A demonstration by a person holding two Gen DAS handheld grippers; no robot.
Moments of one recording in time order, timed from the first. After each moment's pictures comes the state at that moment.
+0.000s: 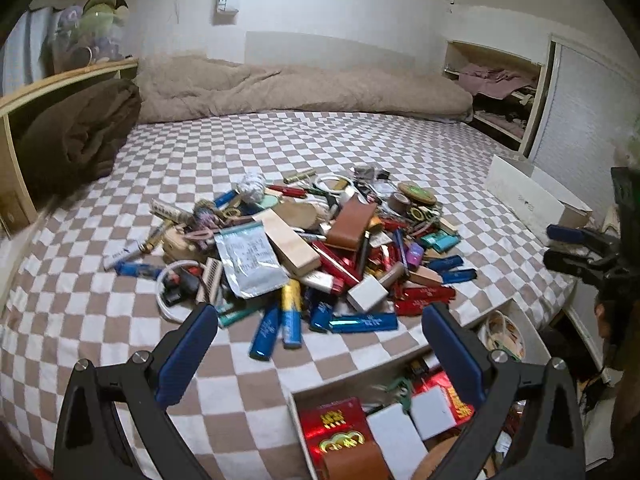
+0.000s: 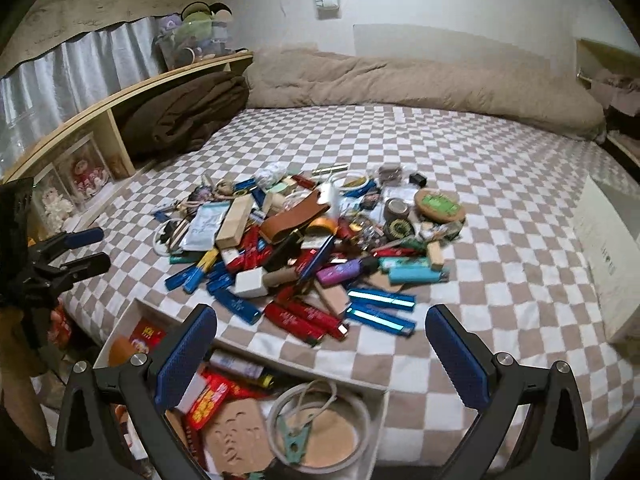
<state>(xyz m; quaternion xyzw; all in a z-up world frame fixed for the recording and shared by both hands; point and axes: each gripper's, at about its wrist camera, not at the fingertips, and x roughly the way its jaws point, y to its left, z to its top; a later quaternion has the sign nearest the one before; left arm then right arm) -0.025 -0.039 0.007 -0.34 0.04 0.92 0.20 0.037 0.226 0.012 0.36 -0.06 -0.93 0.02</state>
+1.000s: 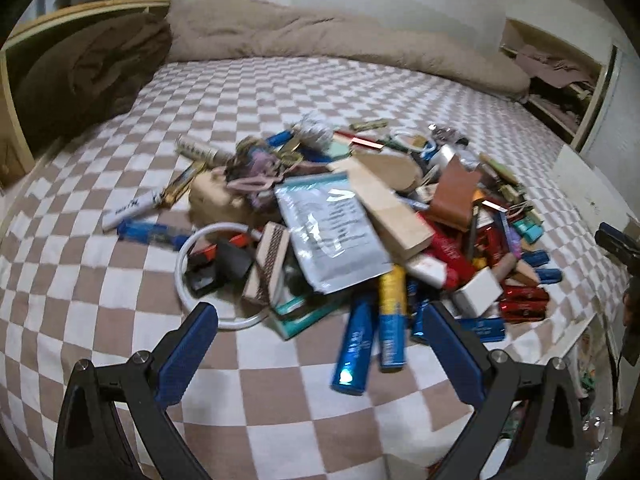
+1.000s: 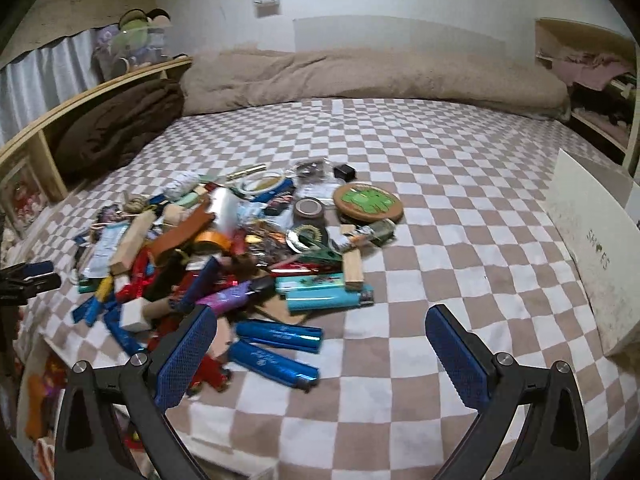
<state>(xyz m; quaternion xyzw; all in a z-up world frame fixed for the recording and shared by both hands) -0.117 -0.072 -0.077 -0.44 0.02 0.89 0.14 -0.019 0.307 -0.052 0.36 -0.07 -0.93 -0.06</state>
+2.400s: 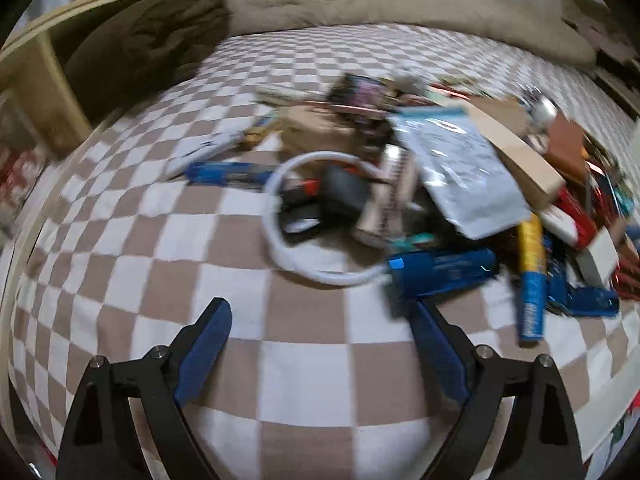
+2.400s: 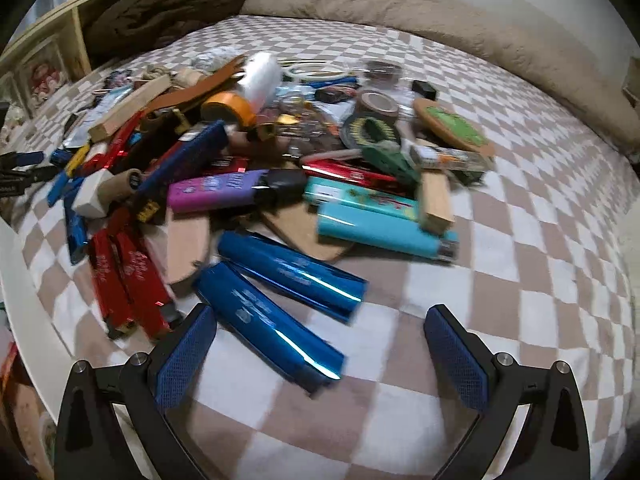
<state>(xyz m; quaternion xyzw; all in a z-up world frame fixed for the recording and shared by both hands) -0.126 -0.114 -0.123 -0.45 0.06 0.89 0.00 -0.064 0.294 -0.125 0.47 0.04 -0.88 0.03</state>
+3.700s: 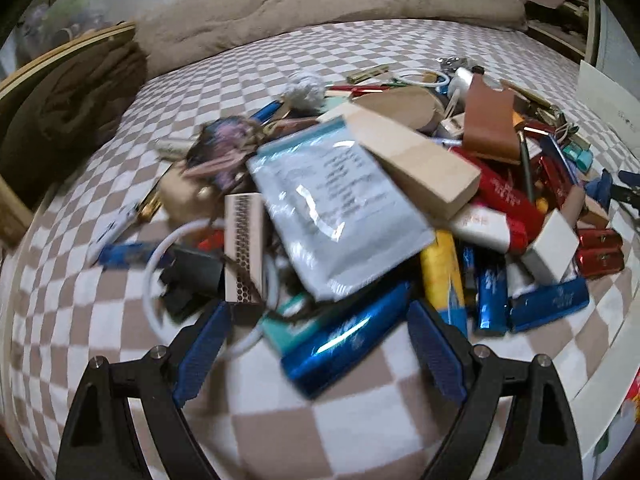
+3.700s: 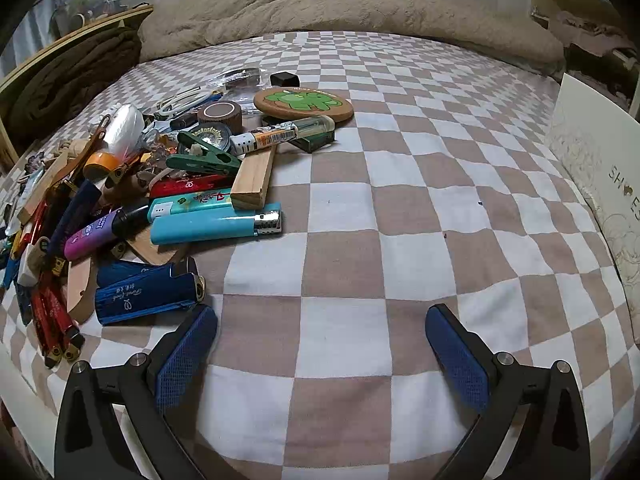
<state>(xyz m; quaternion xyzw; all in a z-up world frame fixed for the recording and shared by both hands) -0.147 -0.034 -0.121 -0.44 0.16 0.87 0.12 -0.047 0.360 -0.134 0.45 -0.06 -0.89 -0.09</state>
